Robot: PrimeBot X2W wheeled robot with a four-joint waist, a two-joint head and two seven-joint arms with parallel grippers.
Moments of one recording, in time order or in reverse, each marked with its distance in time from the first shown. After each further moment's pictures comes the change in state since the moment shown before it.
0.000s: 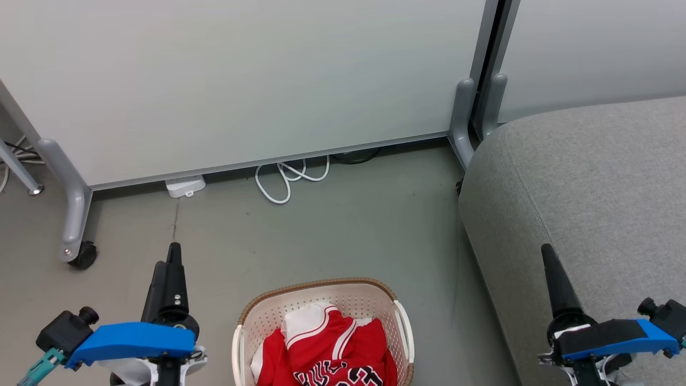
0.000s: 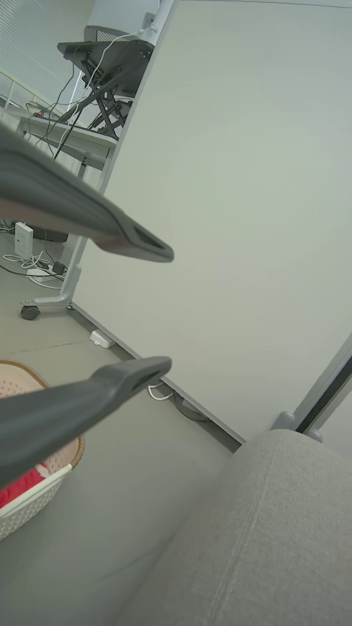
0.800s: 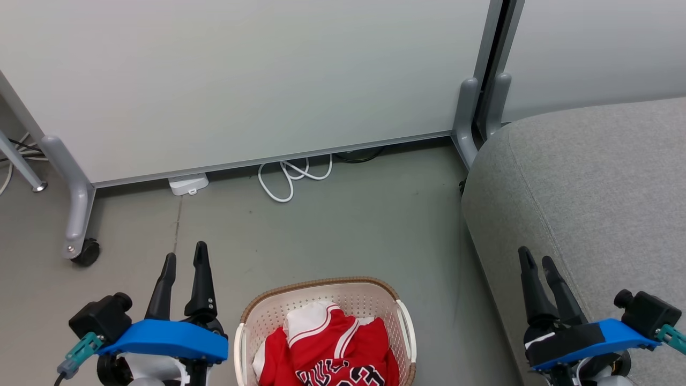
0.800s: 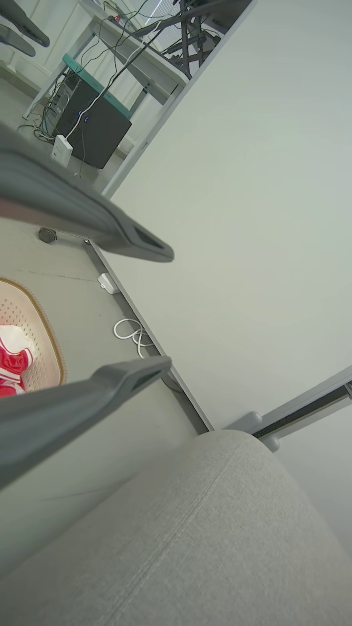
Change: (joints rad) left arm -0.007 0.022 -0.088 0.011 0.395 0.042 -0.077; right arm -0.001 0.000 0.050 0.004 -0.369 0.000 -0.080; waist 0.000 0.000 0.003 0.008
